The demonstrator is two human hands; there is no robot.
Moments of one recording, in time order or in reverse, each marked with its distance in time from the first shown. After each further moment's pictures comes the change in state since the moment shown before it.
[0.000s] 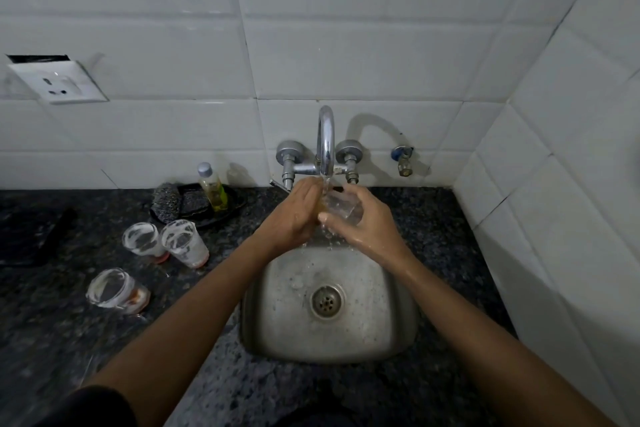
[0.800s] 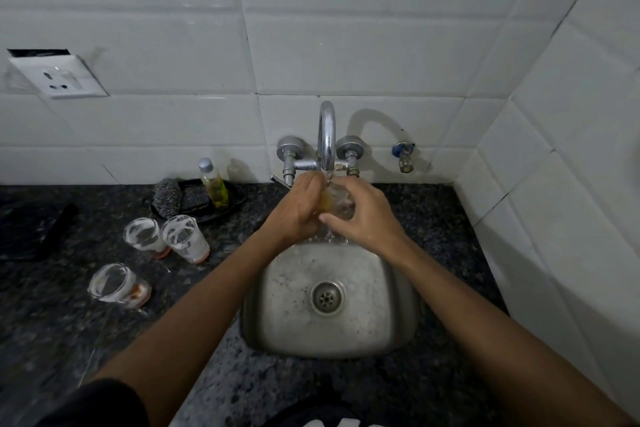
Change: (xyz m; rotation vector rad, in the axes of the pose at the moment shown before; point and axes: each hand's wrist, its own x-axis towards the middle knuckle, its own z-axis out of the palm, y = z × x) left_hand 0.007 0.009 0.001 -0.042 0.036 -0.042; right_hand 0.007 -0.009 -0.006 -0.234 0.003 -0.197
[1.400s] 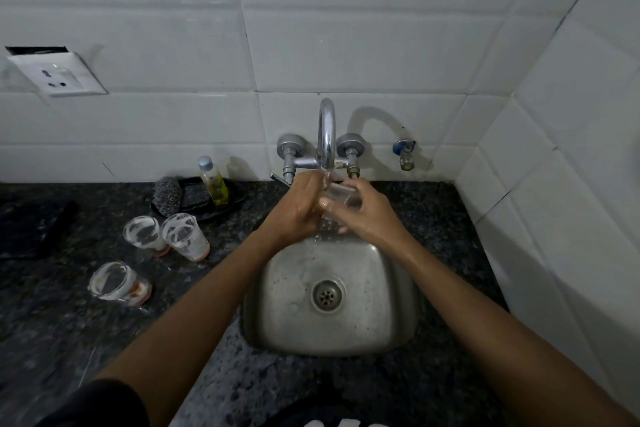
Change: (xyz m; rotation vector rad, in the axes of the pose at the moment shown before) left_hand 0.000 0.004 -0.001 -0.061 0.048 -0.007; right_hand -0.001 0.005 0.002 0.182 -0.070 0.160
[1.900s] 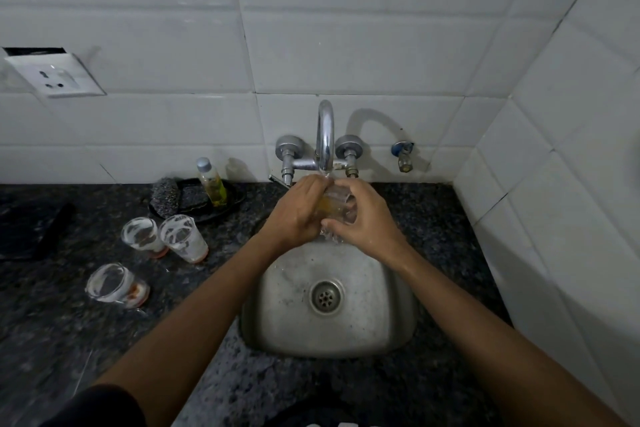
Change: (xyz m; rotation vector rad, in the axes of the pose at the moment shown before) left_hand -0.003 -0.009 0.008 0.124 0.004 0.063; right_hand -0.006 0.005 0.004 -0.109 0.058 -0.090
